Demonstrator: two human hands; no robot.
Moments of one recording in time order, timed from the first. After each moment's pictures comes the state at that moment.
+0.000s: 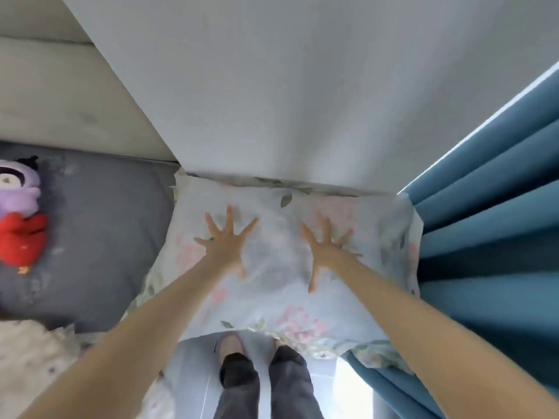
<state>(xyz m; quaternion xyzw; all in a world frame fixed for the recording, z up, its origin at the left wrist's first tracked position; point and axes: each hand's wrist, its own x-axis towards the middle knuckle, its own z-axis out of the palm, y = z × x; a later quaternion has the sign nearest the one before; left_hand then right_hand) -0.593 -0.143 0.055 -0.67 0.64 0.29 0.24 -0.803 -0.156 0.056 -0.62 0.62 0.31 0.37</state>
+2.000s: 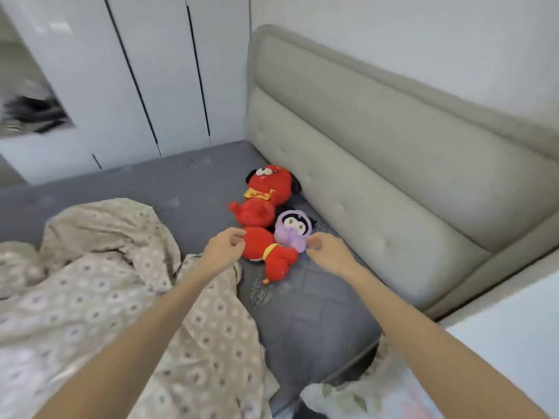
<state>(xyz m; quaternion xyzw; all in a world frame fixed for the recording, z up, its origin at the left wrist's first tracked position) -0.079 0.091 0.249 -0.88 0.22 0.20 -0.37 -0.214 -0.108 0.257 -0.90 0.28 0.04 0.32</state>
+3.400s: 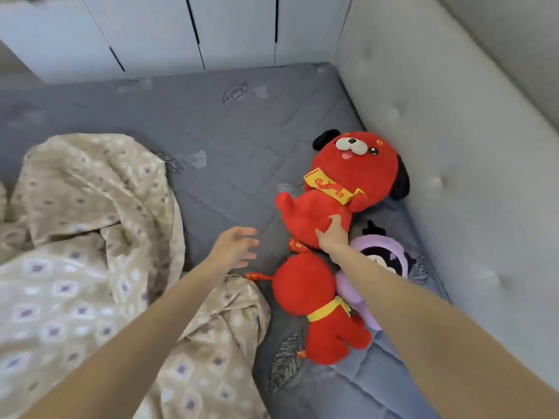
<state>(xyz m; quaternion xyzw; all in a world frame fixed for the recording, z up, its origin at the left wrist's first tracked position) 0.247 -0.017 0.042 -0.76 -0.17 0.38 -0.50 0.229 -0.225 -0.054 -0.80 0.41 0.14 0.42</state>
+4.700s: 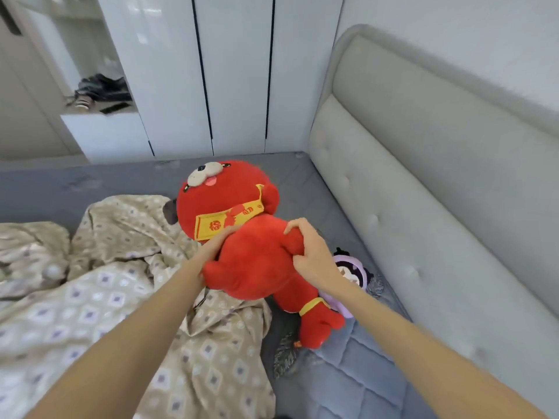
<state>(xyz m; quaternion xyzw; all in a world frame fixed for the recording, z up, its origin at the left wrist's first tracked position) 0.149 0.084 0.199 -0.64 -0.12 0.30 -0.70 0.055 -0.105 0.210 -0.88 0.02 -0.10 0.47</state>
